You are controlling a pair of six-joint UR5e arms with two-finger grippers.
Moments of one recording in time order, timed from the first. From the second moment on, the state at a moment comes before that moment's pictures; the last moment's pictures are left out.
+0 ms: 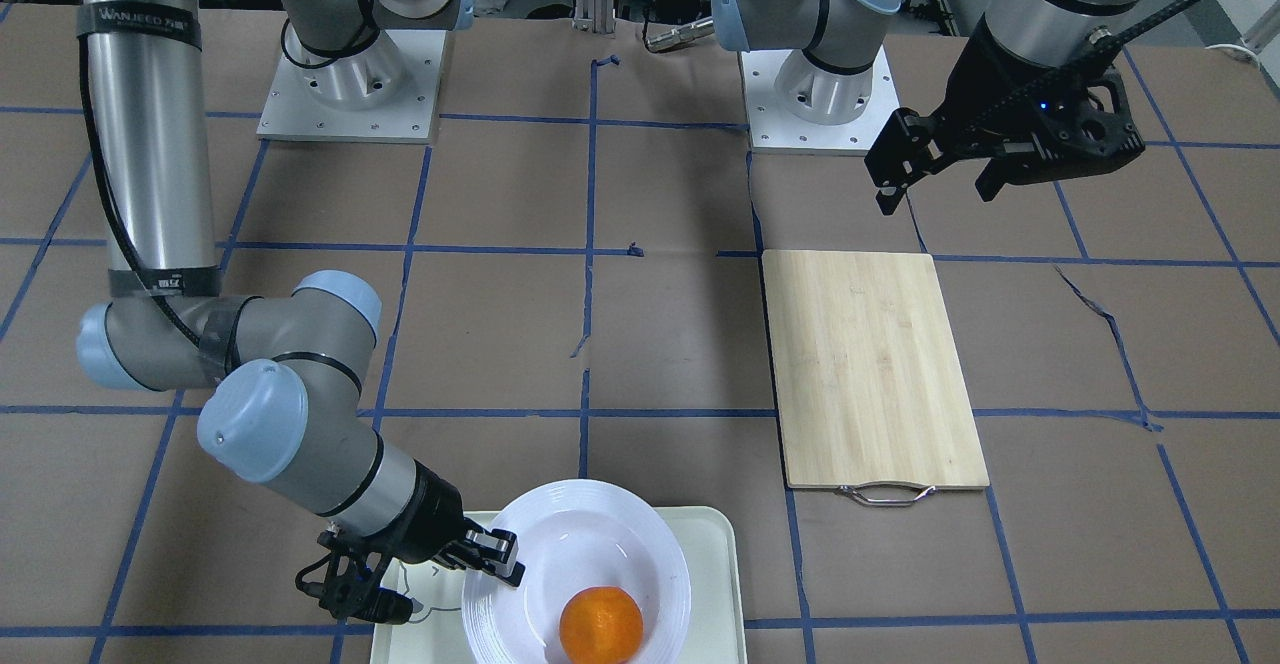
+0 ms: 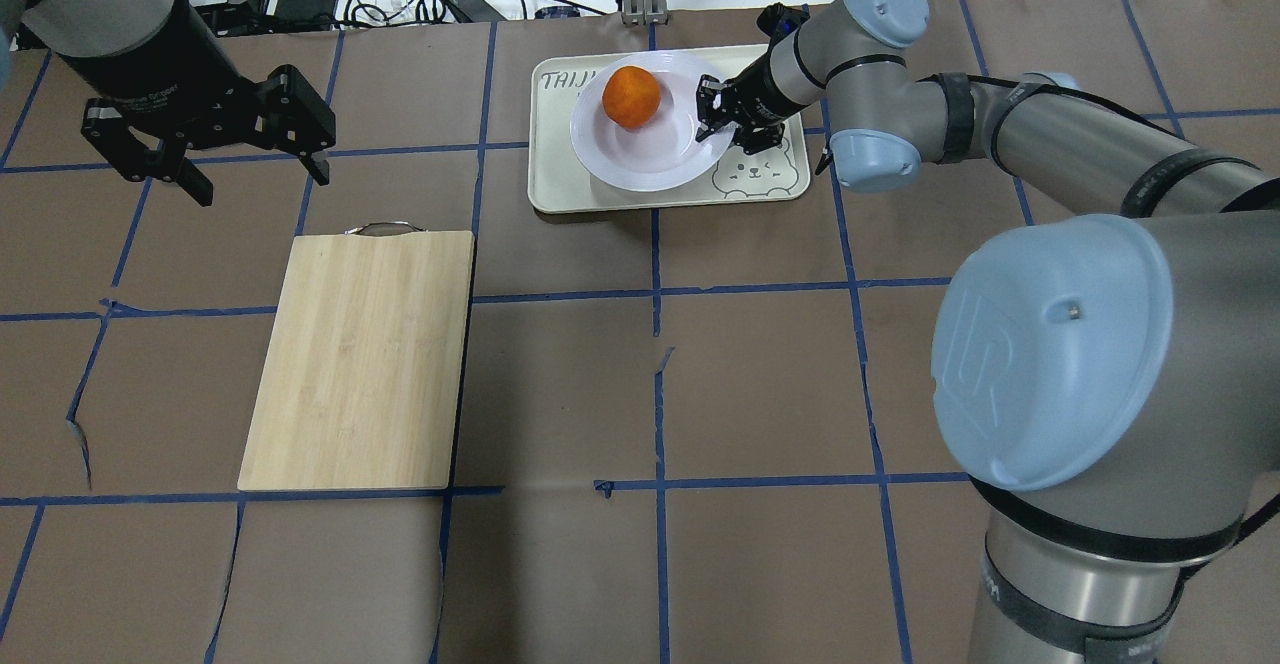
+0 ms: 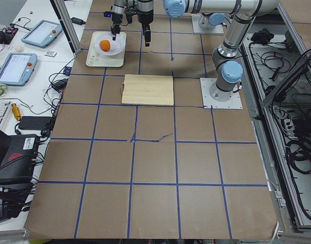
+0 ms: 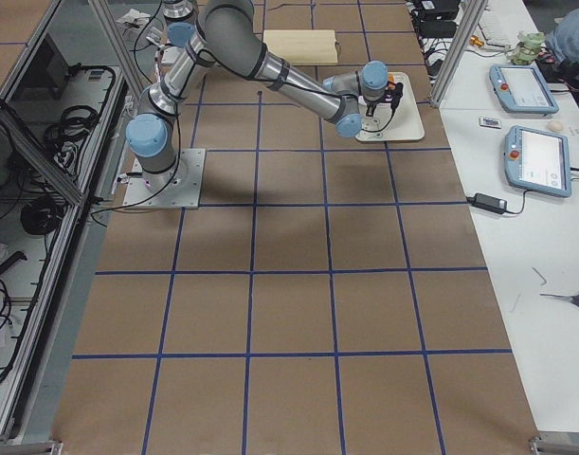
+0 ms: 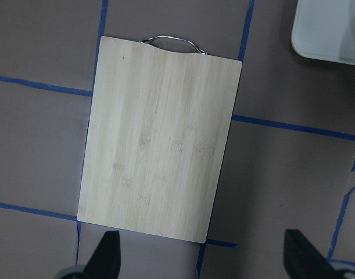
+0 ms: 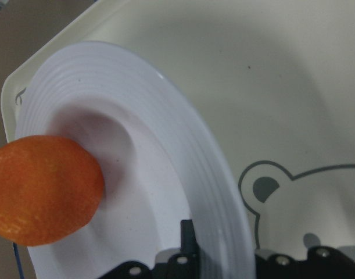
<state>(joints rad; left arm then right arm) -1.47 -1.55 -1.55 -1.62 1.60 -0.08 1.61 -0.83 1.46 -2.49 -1.06 0.41</state>
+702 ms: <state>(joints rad) -1.47 -1.55 -1.56 -1.60 1.60 -0.08 1.60 -0.83 1.43 -2.46 -1.14 0.40</state>
